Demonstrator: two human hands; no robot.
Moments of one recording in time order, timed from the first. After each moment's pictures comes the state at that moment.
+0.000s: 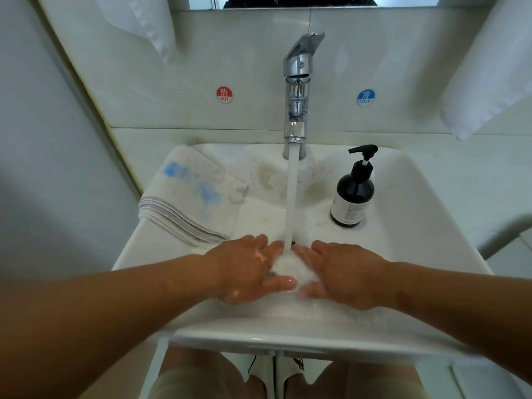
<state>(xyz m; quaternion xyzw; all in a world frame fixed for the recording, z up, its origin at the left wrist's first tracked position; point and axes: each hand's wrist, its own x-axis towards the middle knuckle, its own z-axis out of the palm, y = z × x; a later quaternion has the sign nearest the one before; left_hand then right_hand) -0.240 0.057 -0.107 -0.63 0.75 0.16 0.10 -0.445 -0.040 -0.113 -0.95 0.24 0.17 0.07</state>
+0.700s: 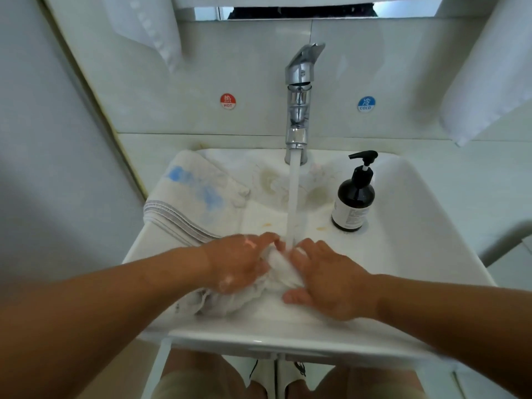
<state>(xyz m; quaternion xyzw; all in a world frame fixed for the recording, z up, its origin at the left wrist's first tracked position) -0.221 0.053 -0.090 -0.65 0.73 0.21 0.05 -0.429 -0.032 -0.130 -0.96 0.25 0.11 0.11</state>
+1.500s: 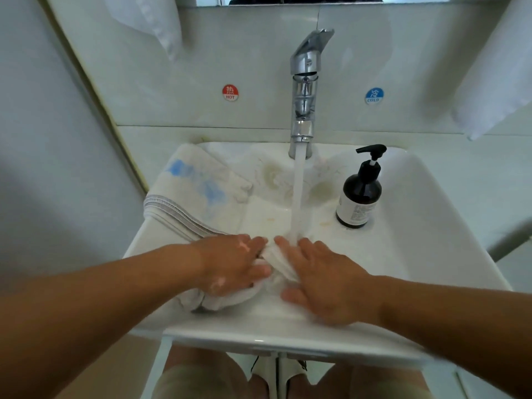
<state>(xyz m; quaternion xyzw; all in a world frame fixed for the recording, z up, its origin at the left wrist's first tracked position) -0.217 0.062 -0.090 -0.66 0.72 0.16 0.15 -0.419 -0.018 -0.127 -0.96 0.25 0.11 0.12</state>
